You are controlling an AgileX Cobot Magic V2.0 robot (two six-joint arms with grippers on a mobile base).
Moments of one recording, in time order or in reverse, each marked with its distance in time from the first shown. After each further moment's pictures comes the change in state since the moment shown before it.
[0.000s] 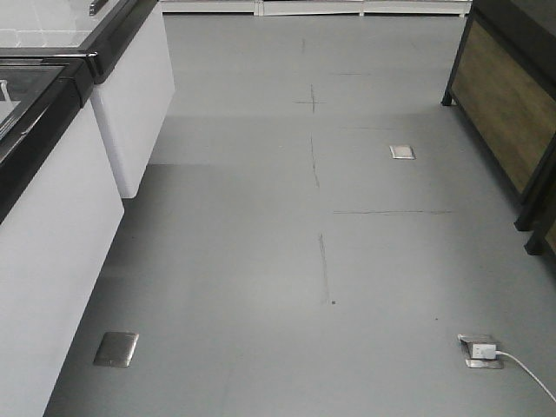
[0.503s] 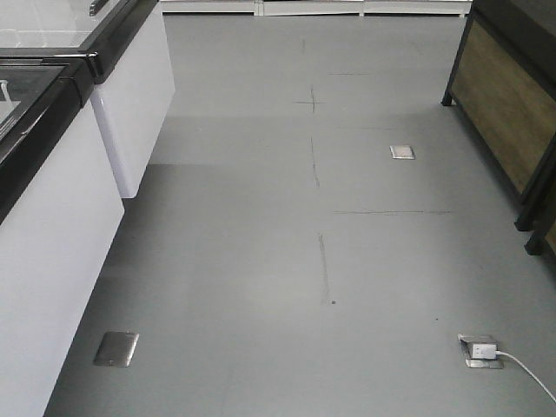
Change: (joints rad) left arm 0.432 0.216 -0.443 -0.168 0.292 0.024; right arm 0.000 0.000 0.000 0.000 0.000 0.000
